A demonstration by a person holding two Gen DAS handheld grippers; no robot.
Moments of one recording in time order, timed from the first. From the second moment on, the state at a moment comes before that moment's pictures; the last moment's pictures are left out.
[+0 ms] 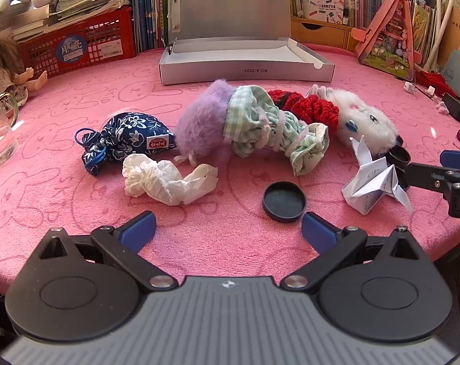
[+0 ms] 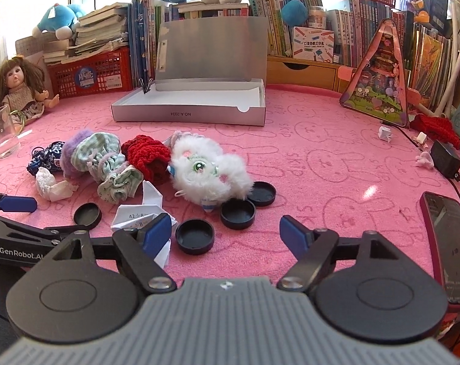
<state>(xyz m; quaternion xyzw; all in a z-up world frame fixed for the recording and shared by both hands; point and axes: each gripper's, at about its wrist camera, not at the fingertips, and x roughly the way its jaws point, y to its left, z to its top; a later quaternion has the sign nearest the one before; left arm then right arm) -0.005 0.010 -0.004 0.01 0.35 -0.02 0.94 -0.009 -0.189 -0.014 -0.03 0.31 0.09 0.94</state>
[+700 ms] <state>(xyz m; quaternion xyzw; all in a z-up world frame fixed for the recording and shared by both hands) -0.002 -0.010 0.005 0.03 0.32 -0.05 0.94 0.000 -0.165 -0.028 -0.05 0.33 0.12 0.93</state>
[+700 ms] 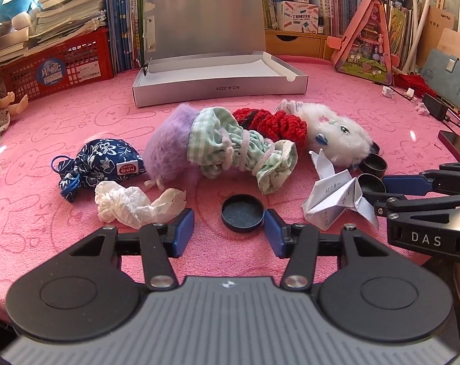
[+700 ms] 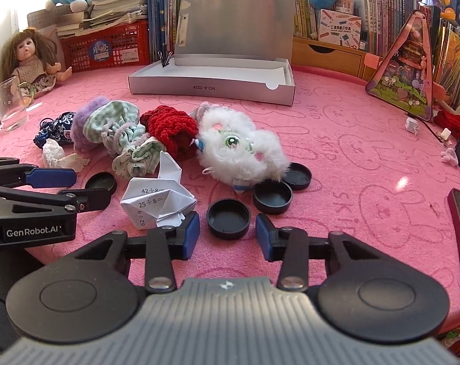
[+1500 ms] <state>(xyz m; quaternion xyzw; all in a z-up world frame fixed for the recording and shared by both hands) -0.004 -0.012 0.039 0.02 0.27 -0.08 0.96 0.014 -0.178 0.004 0.00 0.30 0.12 0.95</state>
